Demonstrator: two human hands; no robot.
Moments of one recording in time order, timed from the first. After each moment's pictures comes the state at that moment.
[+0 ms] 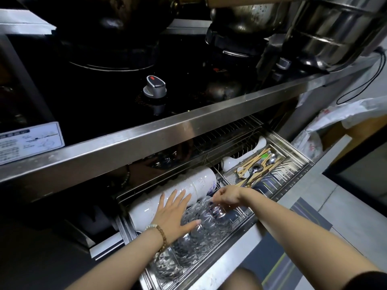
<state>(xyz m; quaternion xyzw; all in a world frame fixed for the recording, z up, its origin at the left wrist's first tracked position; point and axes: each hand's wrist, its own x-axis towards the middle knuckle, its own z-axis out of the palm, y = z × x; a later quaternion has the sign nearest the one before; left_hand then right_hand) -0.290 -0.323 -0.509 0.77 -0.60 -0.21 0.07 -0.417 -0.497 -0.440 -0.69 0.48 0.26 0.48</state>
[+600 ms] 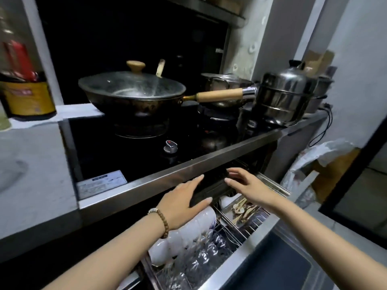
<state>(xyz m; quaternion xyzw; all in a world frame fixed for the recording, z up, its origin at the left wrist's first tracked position) -0.286 -0.282 -0.284 0.70 -0.66 -0.09 0.26 -0.460 -0.428 -0.260 -0.82 0.38 -0.18 0.38</state>
